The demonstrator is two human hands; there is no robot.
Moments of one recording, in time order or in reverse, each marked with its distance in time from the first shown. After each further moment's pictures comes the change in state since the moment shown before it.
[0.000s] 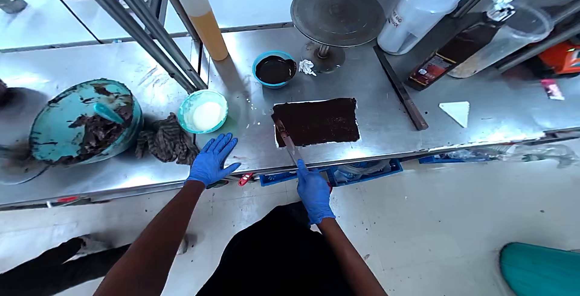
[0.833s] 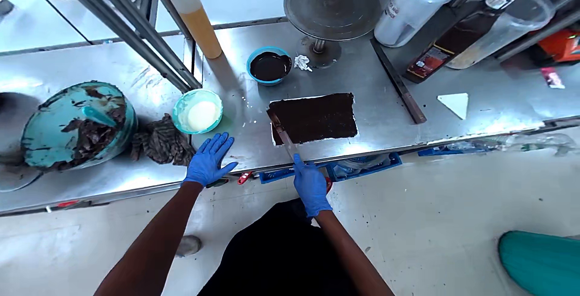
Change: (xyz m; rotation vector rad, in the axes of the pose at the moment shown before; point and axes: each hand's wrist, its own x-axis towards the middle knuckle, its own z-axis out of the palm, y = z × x) left_hand 0.001 0.001 -0.002 -0.008 0.008 0.010; right_hand 0.008 -0.006 0.000 -0.010 -0.026 -0.005
